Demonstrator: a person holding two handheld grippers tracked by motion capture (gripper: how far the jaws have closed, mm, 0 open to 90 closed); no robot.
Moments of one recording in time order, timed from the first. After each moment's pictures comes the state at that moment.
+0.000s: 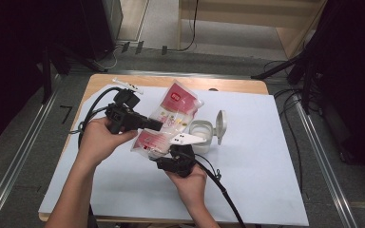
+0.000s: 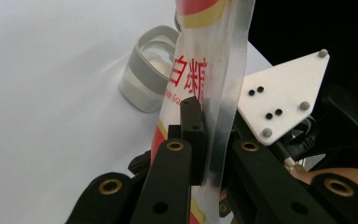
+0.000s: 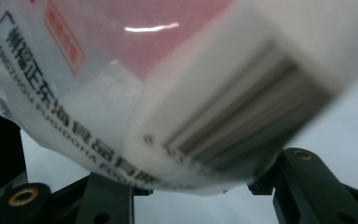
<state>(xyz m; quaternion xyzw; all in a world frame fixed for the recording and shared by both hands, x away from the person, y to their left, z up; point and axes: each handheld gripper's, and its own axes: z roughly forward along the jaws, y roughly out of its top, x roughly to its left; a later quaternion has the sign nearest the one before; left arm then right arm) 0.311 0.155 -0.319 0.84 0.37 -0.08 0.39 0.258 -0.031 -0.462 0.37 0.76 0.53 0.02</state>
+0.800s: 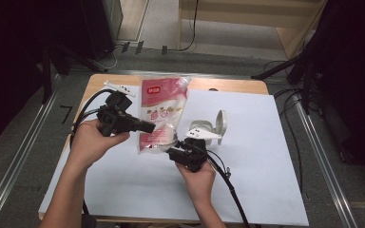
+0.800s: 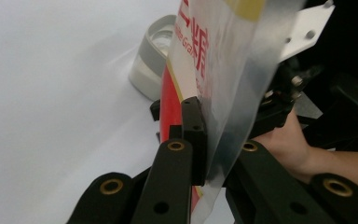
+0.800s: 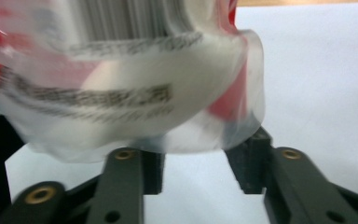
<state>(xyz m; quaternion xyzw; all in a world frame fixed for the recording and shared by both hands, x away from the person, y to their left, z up) 0.304 0.170 -0.321 0.85 0.36 -0.06 0.38 0.271 -0.060 -0.459 0.42 0.72 0.55 0.03</state>
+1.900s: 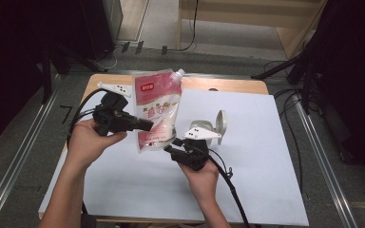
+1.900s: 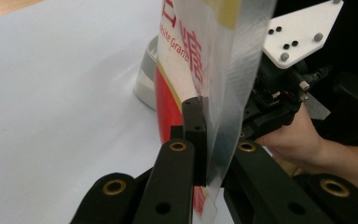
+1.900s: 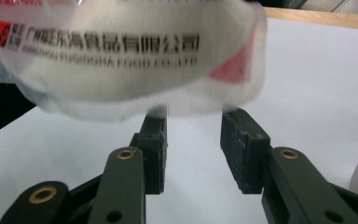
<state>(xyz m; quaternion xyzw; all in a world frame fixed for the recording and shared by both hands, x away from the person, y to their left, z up) 0.299 0.178 -0.313 0.85 0.34 -0.03 0.41 0.268 -0.063 -0.449 0.38 0.75 0.53 0.07</state>
